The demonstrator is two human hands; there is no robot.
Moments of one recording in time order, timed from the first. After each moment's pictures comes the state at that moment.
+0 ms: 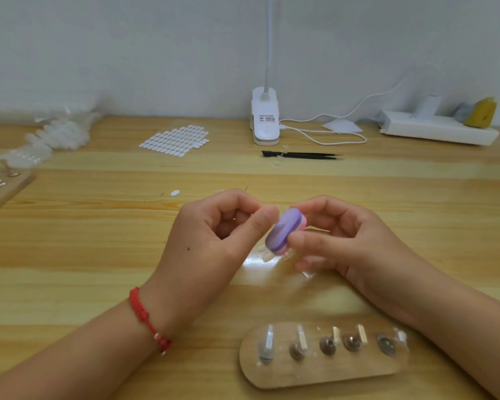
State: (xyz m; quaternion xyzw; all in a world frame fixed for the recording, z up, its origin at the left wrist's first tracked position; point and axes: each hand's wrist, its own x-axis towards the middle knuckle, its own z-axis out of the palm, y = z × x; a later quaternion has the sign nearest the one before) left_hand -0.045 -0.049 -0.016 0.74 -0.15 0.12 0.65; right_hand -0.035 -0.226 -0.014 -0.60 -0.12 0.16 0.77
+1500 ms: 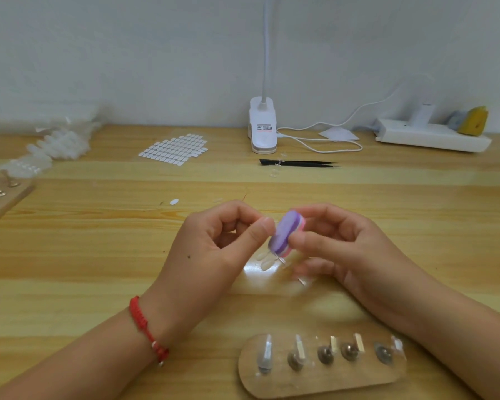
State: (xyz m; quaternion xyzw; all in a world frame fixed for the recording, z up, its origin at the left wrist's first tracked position) left_hand -0.046 -0.050 -0.012 0.73 -0.14 0.09 0.66; right_hand -0.033 -0.227 -0.014 -0.61 -0.12 0.15 0.77
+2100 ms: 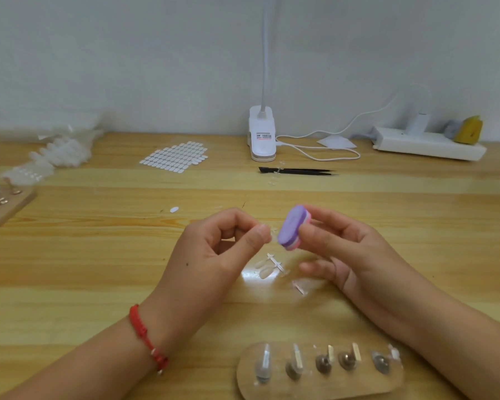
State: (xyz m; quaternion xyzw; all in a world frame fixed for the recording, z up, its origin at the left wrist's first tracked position) left_hand -0.043 -0.049 -0.014 0.73 -0.13 0.09 0.67; right_hand -0.034 -0.228 -0.013 -0.57 -0.07 0.15 0.81
